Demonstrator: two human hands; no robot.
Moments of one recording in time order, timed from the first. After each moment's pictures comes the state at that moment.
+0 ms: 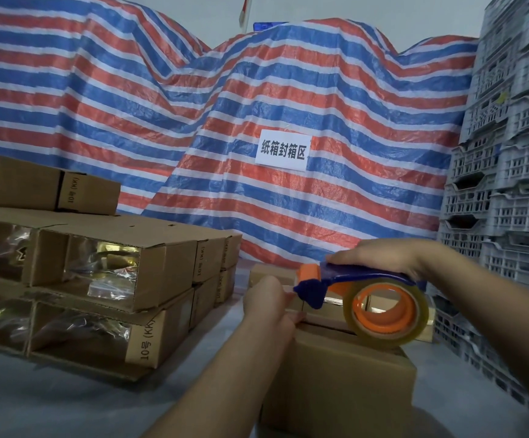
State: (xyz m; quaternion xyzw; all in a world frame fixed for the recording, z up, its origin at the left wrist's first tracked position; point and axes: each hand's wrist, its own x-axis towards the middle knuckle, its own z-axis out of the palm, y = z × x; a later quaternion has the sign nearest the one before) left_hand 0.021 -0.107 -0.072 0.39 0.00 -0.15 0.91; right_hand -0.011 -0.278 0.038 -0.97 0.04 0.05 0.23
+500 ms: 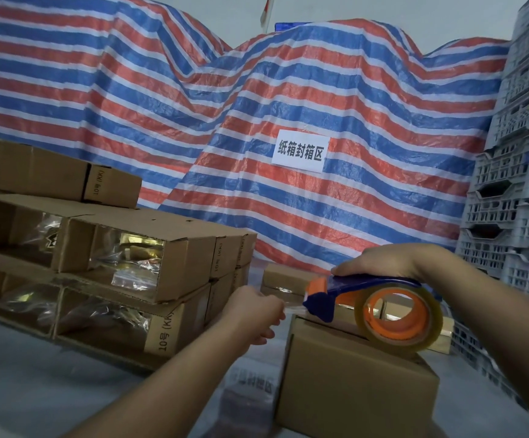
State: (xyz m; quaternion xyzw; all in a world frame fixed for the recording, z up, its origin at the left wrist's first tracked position) left_hand 0.052 -0.056 -0.105 0.76 -0.11 -0.01 0.64; right_hand 0.010 -0.259 0.033 -0.99 0.04 0.06 0.11
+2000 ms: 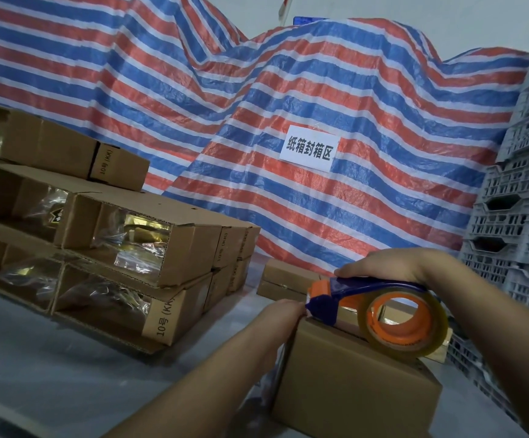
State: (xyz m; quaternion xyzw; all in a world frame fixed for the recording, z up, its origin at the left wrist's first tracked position) left_hand 0.031 -0.088 -0.099 0.69 -0.13 -0.12 0.70; right_hand 0.016 -0.256 0.030 -0.99 0.04 0.07 0.11
